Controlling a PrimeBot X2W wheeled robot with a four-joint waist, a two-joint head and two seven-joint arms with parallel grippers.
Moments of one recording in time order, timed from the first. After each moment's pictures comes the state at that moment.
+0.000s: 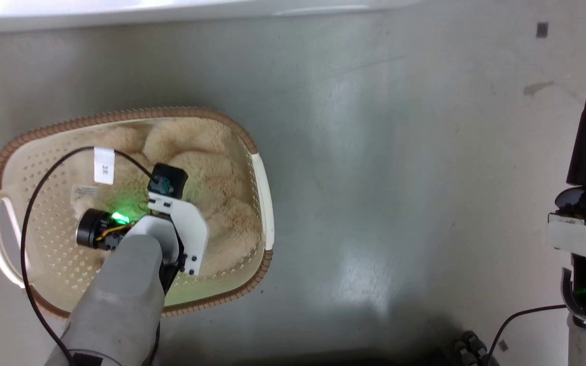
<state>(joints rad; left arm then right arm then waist) -0.83 0.15 -0.36 1.19 -0.16 -0.05 0.02 -0.33 -0.05 -0.13 -0.21 0.28 0.13 -0.24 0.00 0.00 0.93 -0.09</state>
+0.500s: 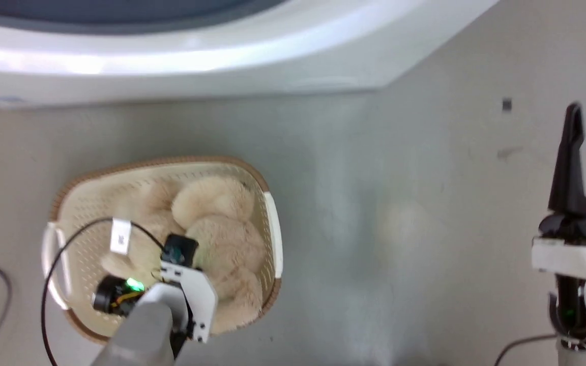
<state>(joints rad) -0.69 0.12 -0.41 1.29 -0.20 -0.08 -0.12 -0.27 -0.05 -0.13 -0.14 0.29 0.13 -0.26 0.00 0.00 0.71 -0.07</state>
